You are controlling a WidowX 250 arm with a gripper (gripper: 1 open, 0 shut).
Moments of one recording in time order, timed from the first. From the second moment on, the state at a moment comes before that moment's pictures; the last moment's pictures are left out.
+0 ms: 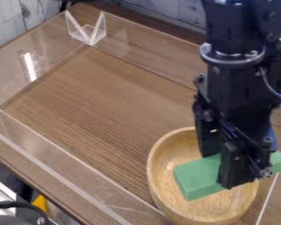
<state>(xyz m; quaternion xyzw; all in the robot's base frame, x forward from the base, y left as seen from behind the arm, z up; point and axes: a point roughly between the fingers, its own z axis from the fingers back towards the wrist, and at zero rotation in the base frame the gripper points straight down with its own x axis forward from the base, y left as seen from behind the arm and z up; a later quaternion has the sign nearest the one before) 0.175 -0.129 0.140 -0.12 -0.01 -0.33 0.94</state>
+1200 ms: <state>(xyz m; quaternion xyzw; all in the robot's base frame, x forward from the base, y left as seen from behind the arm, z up) 0.180 -0.130 0.132 -0.11 -0.01 -0.31 0.94</state>
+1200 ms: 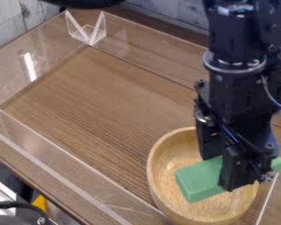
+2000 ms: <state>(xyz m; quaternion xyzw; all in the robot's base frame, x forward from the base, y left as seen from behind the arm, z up) 0.180 -0.128 0.122 -0.11 -0.01 -0.31 0.95</state>
